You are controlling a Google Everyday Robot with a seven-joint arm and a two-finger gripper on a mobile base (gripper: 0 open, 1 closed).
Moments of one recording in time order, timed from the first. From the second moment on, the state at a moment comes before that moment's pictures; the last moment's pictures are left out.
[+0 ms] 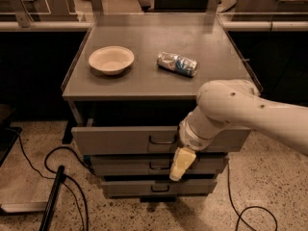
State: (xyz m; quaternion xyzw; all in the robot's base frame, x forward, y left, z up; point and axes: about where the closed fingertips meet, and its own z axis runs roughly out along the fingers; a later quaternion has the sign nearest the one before) arm 0.503 -0.079 0.678 -0.61 0.77 0.08 0.16
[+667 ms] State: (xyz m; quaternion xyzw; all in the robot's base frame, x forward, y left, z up) arm 0.488 -0.090 0.703 -0.58 0.79 0.09 0.18
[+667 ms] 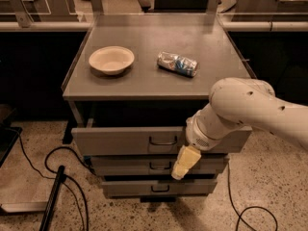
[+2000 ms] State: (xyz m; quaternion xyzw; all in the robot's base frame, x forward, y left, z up) arm 0.492 -0.092 0.658 -0.59 0.79 0.09 0.13
